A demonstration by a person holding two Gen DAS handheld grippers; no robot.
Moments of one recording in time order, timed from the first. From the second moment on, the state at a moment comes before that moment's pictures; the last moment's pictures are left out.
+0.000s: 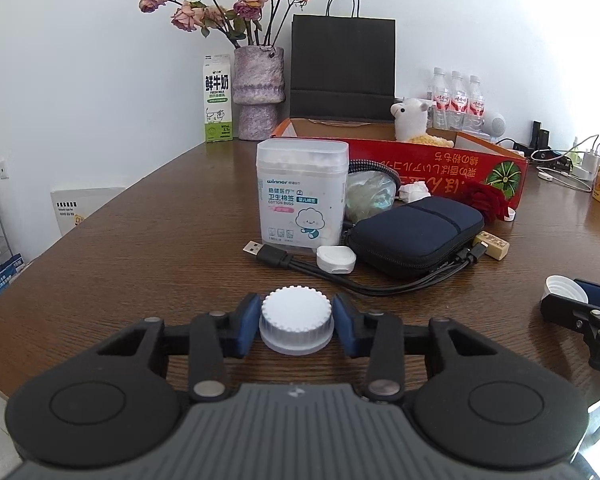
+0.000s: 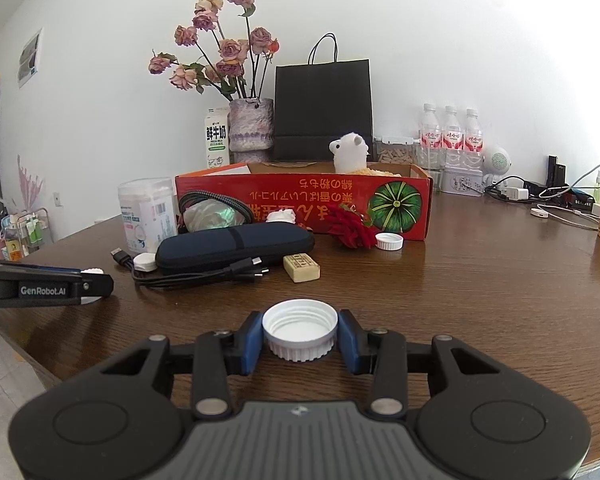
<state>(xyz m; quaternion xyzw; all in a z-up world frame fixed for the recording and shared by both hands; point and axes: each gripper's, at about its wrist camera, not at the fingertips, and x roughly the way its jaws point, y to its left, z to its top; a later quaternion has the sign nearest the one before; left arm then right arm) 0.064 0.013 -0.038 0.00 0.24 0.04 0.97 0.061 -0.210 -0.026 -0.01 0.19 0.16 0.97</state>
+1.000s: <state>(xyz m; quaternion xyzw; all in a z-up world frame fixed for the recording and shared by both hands) 0.099 0.030 0.045 -0.05 0.12 0.00 0.99 0.129 -0.218 0.048 0.01 0.14 0.17 0.97</state>
